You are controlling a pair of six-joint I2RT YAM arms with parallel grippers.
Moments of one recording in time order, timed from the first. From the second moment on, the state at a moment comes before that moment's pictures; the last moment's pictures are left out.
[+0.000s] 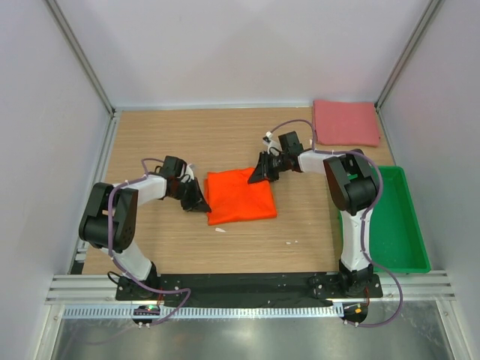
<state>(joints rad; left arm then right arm) -0.23 1.67 0.82 -0.34 0.55 -0.54 0.36 2.11 1.28 -0.08 -0.78 0.45</state>
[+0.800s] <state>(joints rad) -0.22 1.38 0.79 -0.44 0.44 -0.55 0.42 1.91 1.59 -0.66 -0.21 0.14</state>
